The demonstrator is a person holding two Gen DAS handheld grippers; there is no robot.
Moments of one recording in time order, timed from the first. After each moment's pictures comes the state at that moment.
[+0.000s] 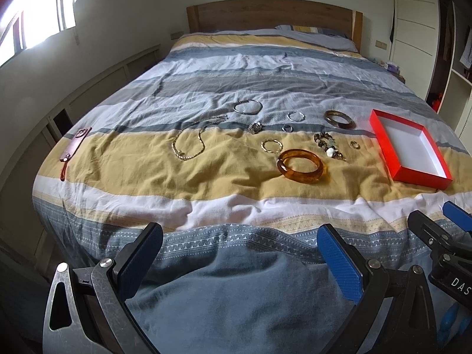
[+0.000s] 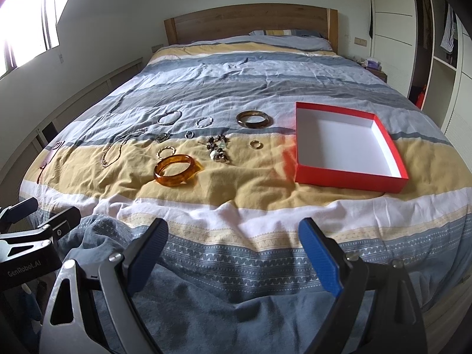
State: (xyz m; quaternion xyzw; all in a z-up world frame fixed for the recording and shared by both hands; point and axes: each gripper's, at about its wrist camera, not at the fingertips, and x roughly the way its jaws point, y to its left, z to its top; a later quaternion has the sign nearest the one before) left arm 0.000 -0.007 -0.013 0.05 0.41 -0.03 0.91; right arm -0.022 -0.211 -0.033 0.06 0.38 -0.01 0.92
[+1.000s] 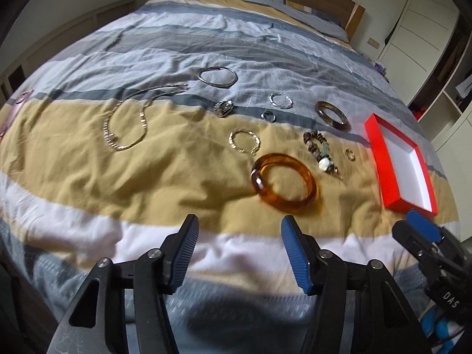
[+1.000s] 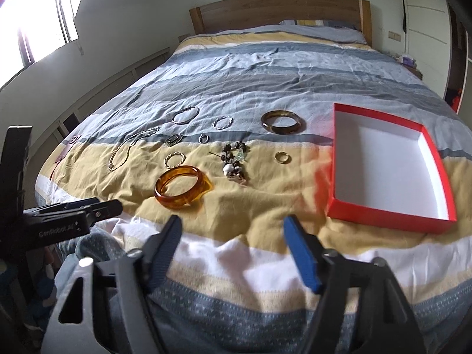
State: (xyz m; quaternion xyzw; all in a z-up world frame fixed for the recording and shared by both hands) left arm 0.115 -0.014 -0.062 -0.05 0.49 -0.12 0.86; right arm 0.064 -0.231 -0.057 0.08 0.40 0.08 0.91
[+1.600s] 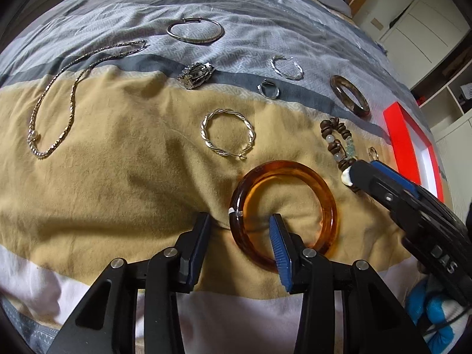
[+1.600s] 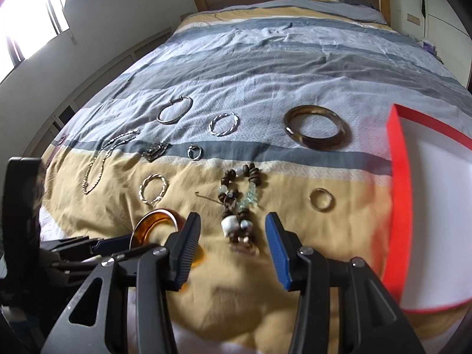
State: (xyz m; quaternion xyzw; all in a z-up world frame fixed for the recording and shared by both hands) left arm 0.182 -0.035 -0.123 -0.07 0.56 -0.15 0.81; right arm 0.185 -0.212 -0.104 0.08 0.45 0.10 0.88
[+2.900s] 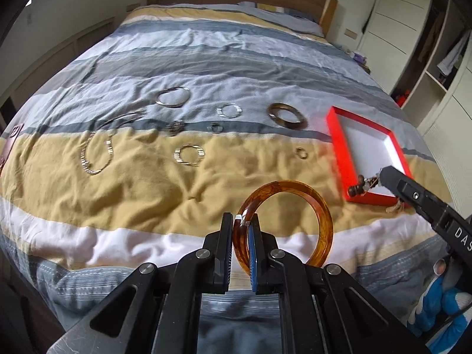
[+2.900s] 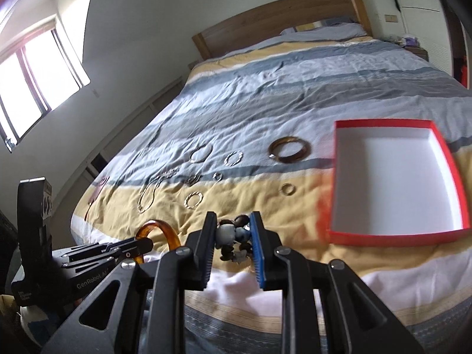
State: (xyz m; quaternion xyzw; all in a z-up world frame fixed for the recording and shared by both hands) left arm 0.087 -0.081 -0.026 0.00 0.47 -0.15 0.87; right arm 0.057 -0.290 -0.022 0.19 0.34 0.11 0.92
